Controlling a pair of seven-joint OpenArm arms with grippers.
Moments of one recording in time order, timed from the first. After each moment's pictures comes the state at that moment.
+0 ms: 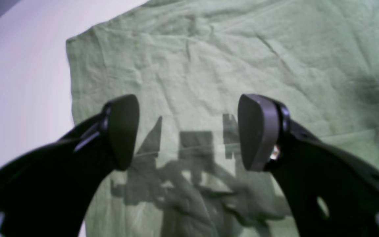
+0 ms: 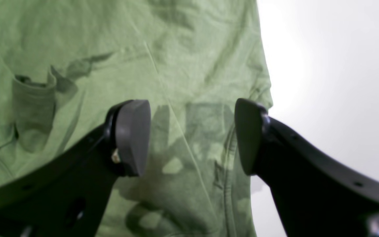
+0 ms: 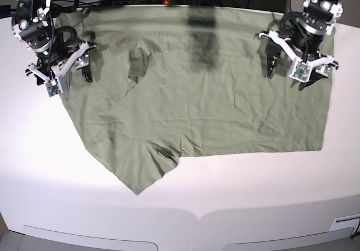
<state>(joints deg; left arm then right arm) 30.7 -18.0 0.4 110.5 -1.5 -8.0 19.5 -26.9 21.4 17.4 108.0 13.5 22.6 -34.5</state>
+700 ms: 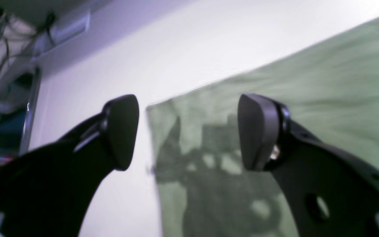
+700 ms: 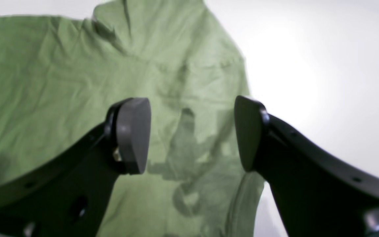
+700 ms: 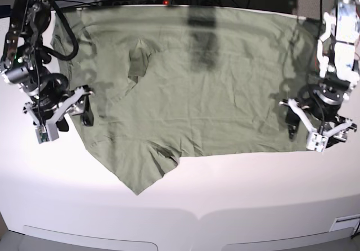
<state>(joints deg) 3.9 -22.2 0.6 98.8 -1.3 -8.3 32.7 -9.2 21.3 17.4 108.1 26.9 22.4 -49.3</state>
